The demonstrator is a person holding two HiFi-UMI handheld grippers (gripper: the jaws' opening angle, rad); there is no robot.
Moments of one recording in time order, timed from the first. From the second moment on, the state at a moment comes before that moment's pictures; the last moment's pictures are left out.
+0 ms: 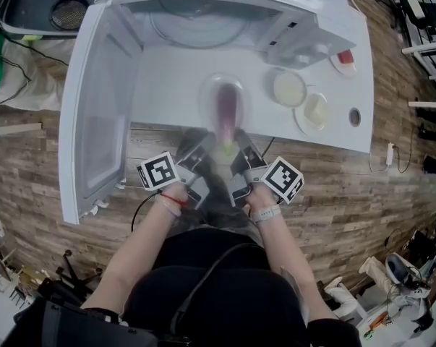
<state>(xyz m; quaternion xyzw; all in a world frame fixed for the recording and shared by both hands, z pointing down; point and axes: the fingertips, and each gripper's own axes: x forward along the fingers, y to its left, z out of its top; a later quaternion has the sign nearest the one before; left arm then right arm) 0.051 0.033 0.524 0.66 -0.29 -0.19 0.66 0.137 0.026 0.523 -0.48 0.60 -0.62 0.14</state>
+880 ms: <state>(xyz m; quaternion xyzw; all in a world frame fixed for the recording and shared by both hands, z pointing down) 0.042 0.046 0.524 0.64 -0.28 -0.23 0.68 0.146 0.038 0.518 -0.48 0.62 -0.60 0.13</state>
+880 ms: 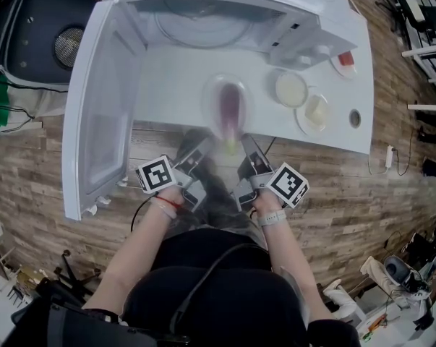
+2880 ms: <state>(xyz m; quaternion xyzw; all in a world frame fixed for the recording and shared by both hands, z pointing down) 0.025 0.051 0.334 0.90 -0.30 -0.13 0.30 0.067 0.059 0.340 -0.35 0.90 -0.25 -0.01</state>
